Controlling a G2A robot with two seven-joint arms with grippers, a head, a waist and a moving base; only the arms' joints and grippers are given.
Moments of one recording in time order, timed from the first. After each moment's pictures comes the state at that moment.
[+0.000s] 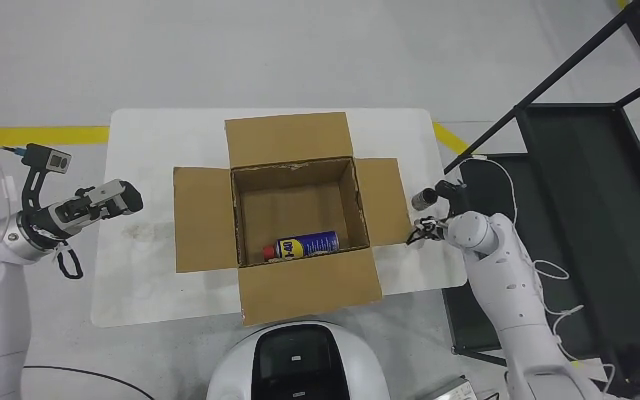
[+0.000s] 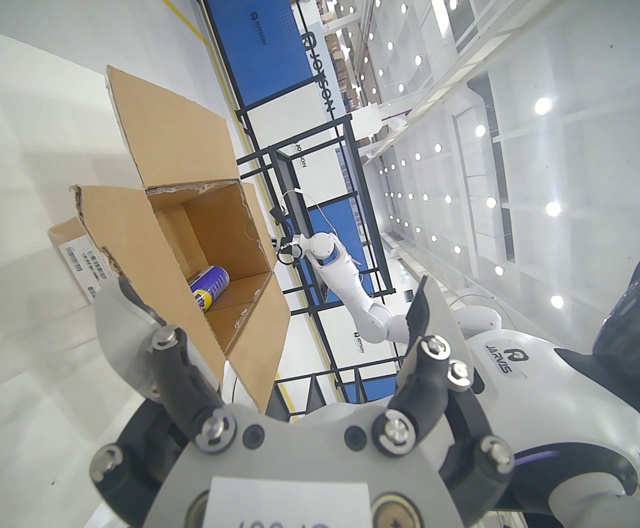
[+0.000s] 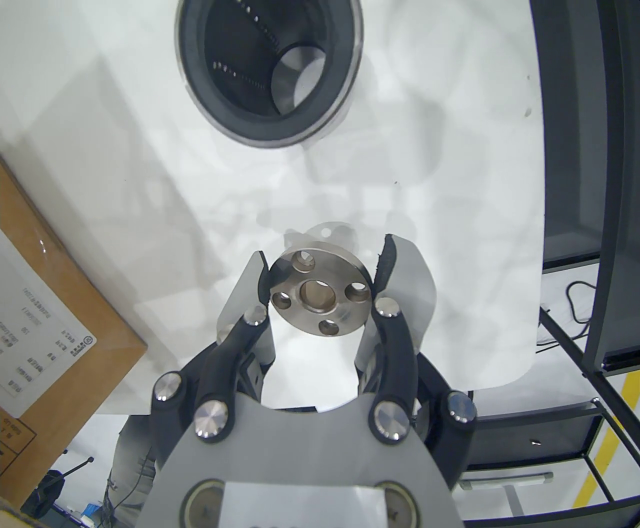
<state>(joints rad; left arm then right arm) 1.23 -0.99 -1.79 -1.49 -0.44 -0.28 -1.35 -1.22 -1.17 1.52 -1.24 -0.81 0.19 0.92</state>
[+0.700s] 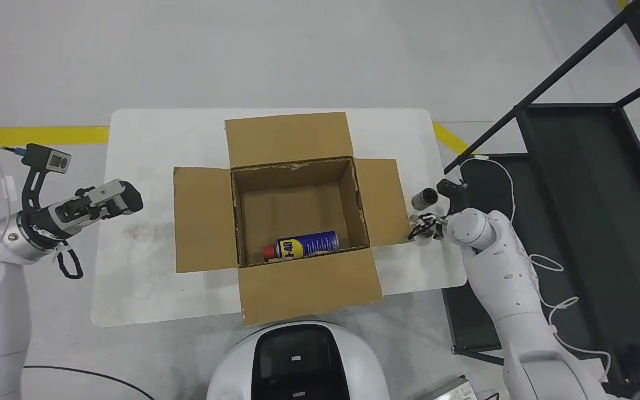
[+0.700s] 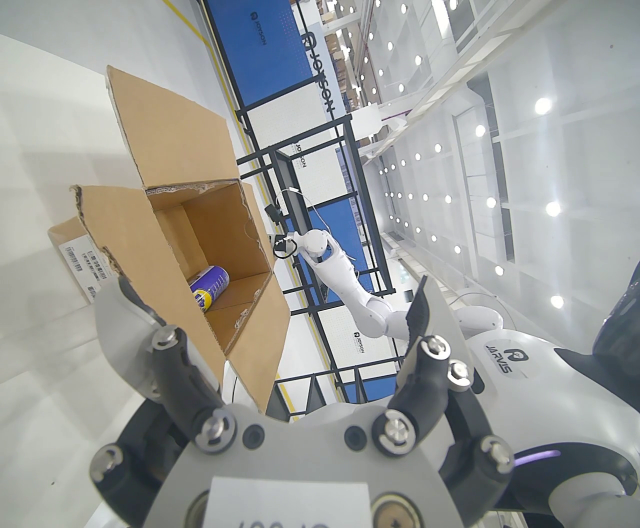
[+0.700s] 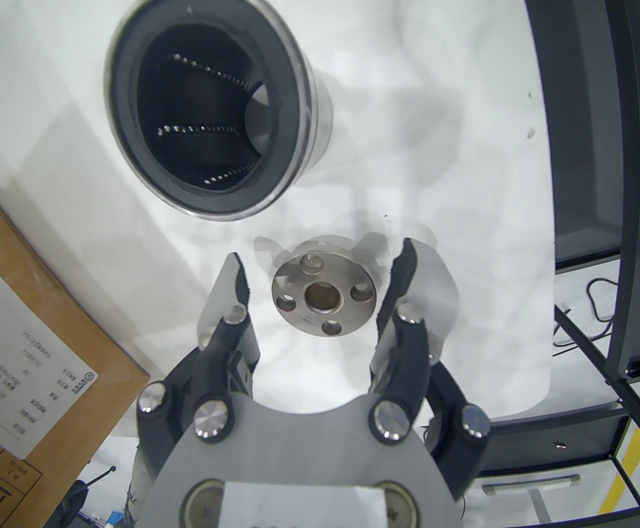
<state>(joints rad) 1.23 -0.99 -1.79 -1.49 -0.44 -0.28 -1.35 -1.16 -1.17 1.51 -1.11 -0.76 0.18 0.86</state>
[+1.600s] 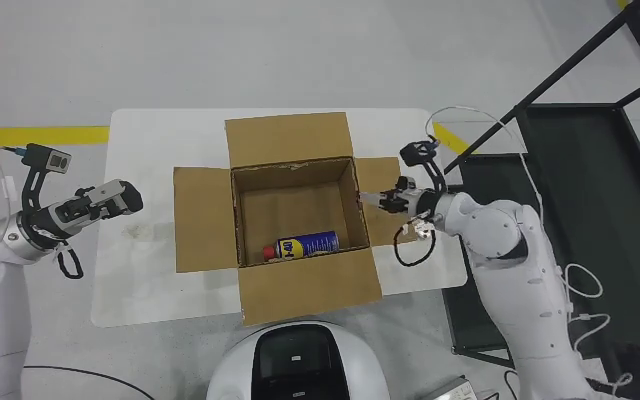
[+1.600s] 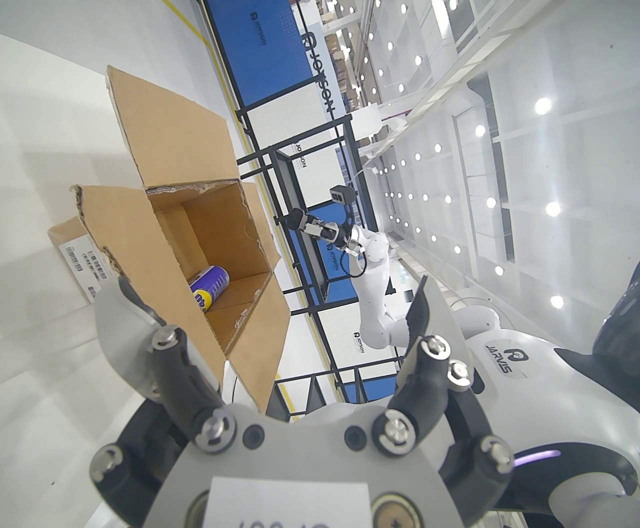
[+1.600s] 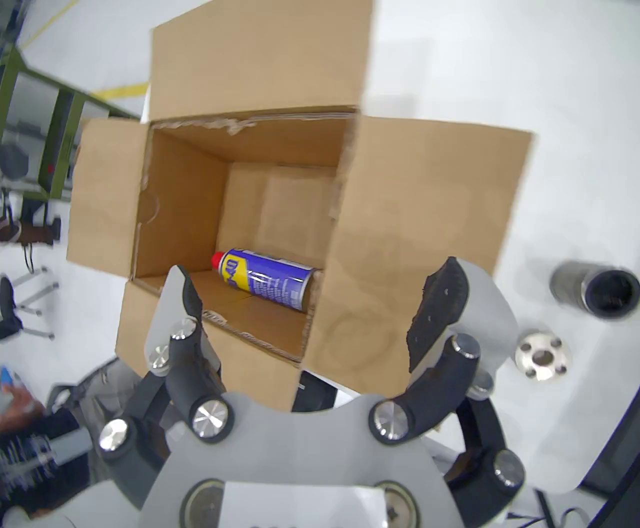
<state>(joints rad) 1.23 -0.99 -1.79 -1.49 -0.44 -0.28 -1.35 -1.30 -1.13 1.48 -1.89 -0.56 -0.15 1.06</state>
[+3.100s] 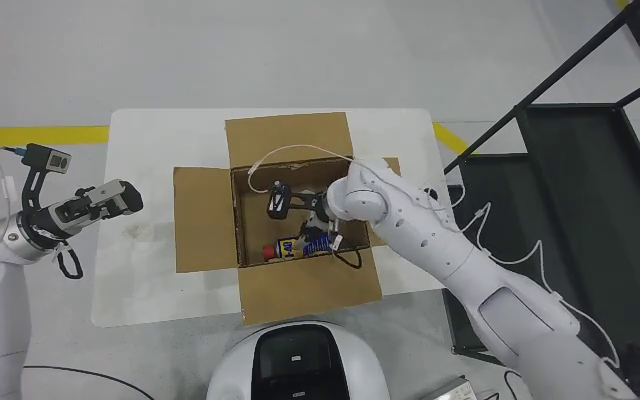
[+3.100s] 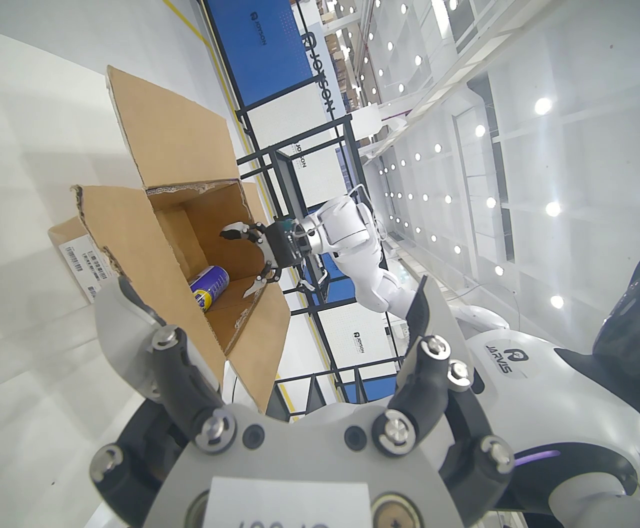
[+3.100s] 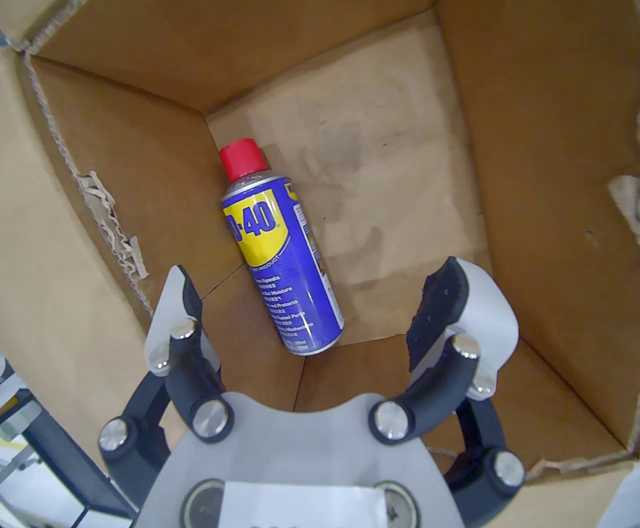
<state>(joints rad) 1.23 -0.99 -1.79 -1.49 -0.44 -0.28 -1.35 -0.67 -1.28 0.67 -1.31 -0.79 -0.59 1.13</state>
